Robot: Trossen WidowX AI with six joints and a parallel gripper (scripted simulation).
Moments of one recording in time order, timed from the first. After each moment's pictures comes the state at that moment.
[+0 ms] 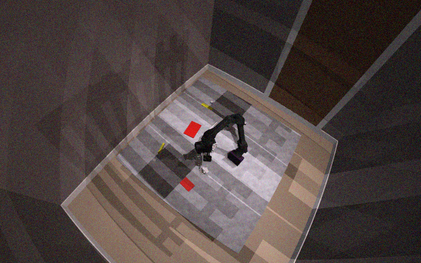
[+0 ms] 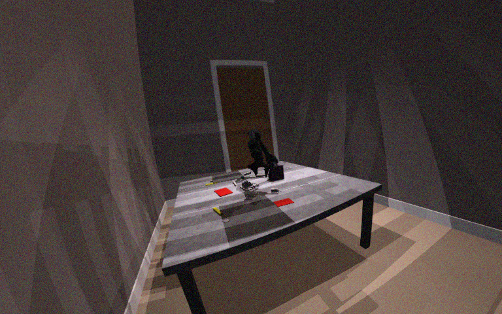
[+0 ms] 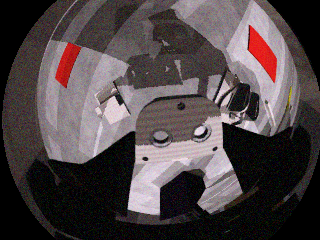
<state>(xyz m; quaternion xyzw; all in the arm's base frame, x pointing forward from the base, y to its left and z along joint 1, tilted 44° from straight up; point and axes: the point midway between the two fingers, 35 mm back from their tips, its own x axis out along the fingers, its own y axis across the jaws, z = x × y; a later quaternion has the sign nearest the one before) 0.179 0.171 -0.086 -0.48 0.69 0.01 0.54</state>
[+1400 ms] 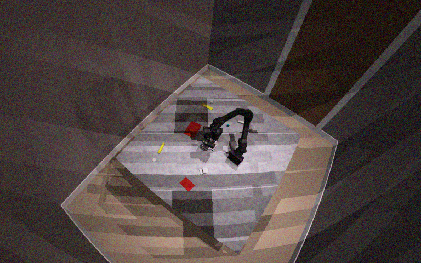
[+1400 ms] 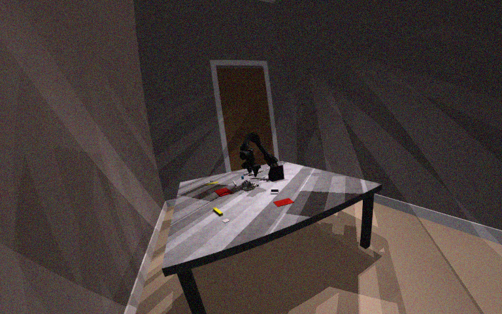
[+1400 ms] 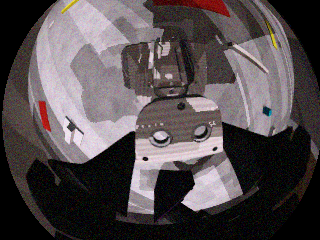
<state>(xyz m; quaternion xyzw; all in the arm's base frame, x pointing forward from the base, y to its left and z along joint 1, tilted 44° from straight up) 0.219 0.068 -0.009 -0.37 0.67 -0.15 0.63</state>
